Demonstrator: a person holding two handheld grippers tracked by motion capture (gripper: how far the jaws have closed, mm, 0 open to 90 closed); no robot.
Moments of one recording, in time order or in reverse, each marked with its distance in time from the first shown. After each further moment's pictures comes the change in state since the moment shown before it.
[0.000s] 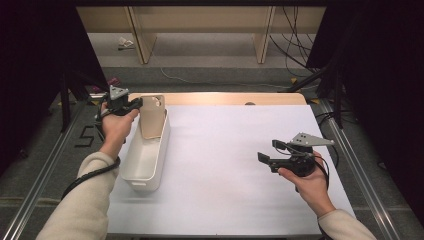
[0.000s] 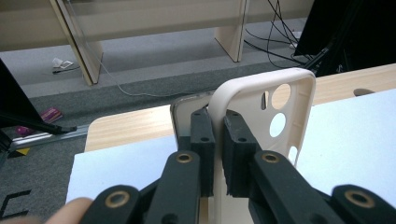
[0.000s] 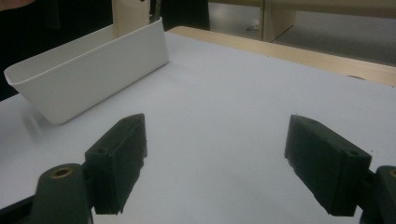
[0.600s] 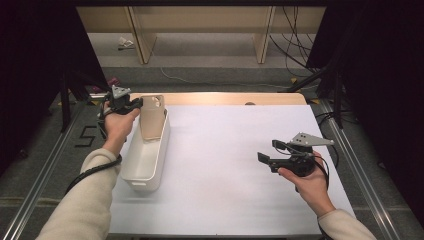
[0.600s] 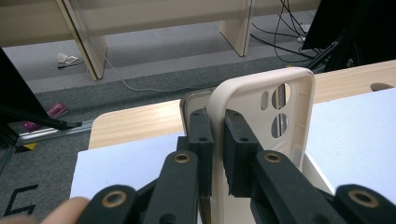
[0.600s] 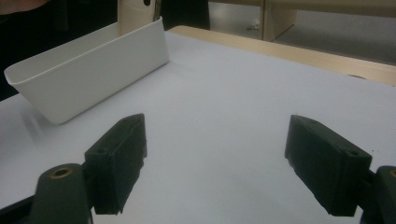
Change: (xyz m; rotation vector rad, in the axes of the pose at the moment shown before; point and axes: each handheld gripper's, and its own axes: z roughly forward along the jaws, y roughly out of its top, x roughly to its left) left arm 0.005 -0.001 0.014 0.022 0.024 0.010; right arm 0.000 0.000 0.000 0.000 0.002 0.002
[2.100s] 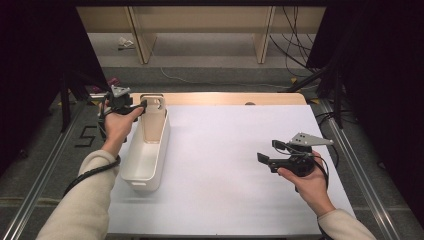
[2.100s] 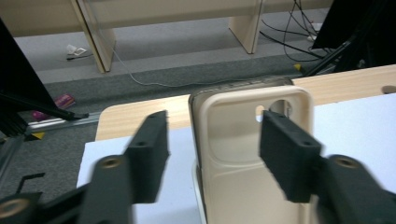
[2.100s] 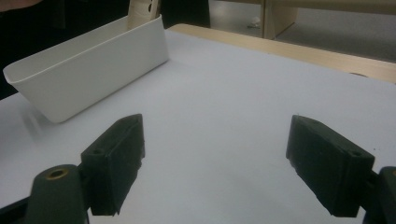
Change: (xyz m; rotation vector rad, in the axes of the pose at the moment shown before) left arm -0.002 0.002 -0.008 0.013 0.025 -0.037; right arm 0.000 0.000 0.002 0.008 0.001 0.002
